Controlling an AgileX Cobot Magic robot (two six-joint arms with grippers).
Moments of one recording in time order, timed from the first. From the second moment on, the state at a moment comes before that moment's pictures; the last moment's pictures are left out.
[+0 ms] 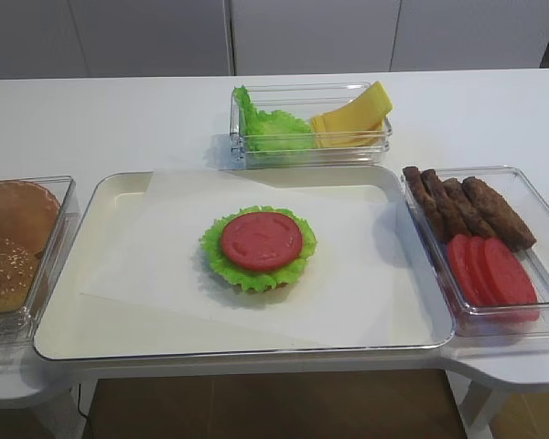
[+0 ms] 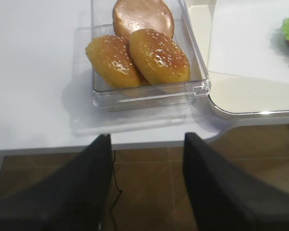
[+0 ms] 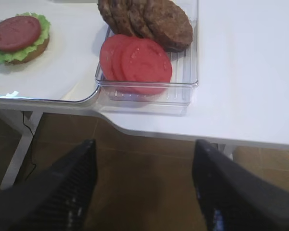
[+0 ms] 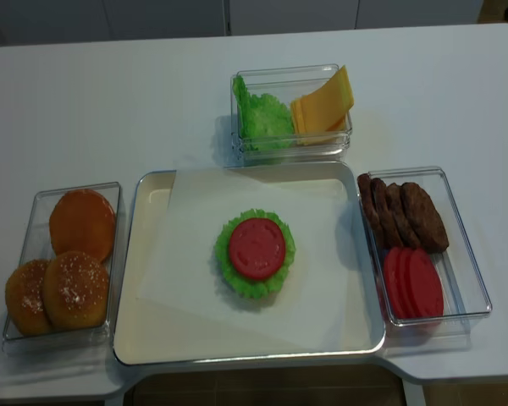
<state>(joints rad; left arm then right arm) 0.06 -0.02 -0.49 -0.03 1.19 -0.04 0.18 0.08 -0.58 0.08 1.23 0.07</state>
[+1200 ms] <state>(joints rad) 0.05 -0.02 -0.49 -0.03 1.19 -0.04 0.15 0.06 -0.48 0.07 1.12 0.02</state>
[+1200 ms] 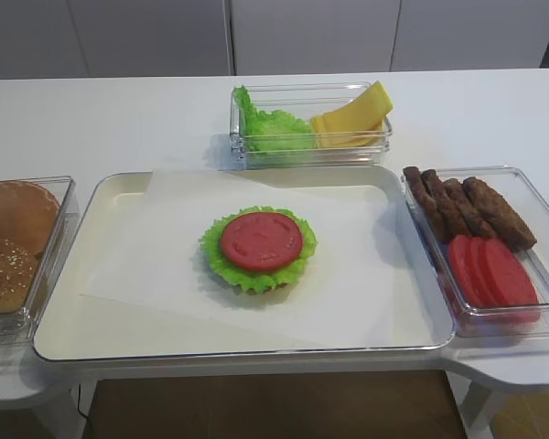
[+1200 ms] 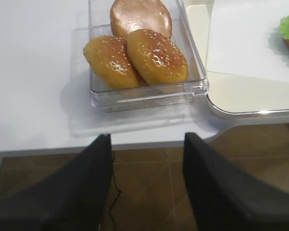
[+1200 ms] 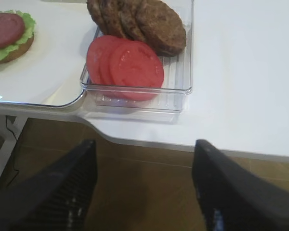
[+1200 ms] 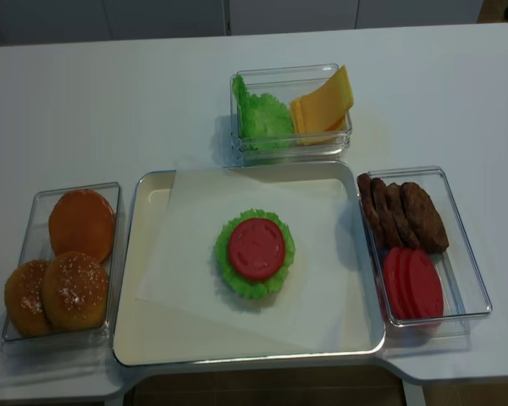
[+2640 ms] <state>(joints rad) 0.05 -0.02 -0.49 -0.03 1.19 -0.04 0.08 -0.02 -0.48 0.07 1.12 -0.04</state>
